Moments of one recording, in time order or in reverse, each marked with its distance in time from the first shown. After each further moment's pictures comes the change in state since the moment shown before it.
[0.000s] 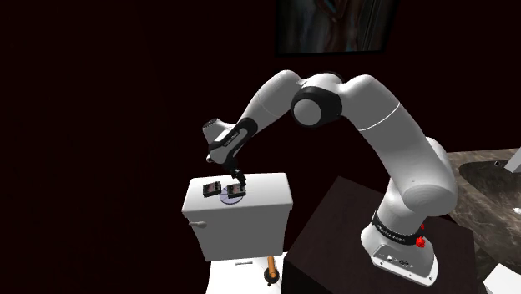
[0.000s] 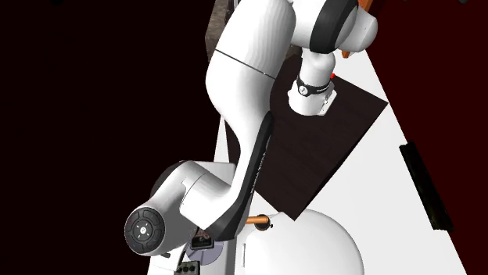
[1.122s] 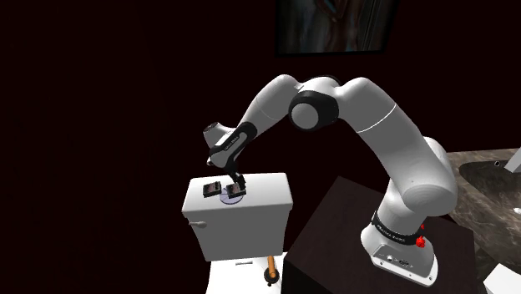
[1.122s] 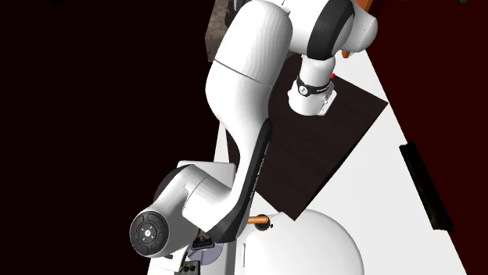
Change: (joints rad) arm 0.000 0.036 0.000 0.013 -0.001 0.024 0.003
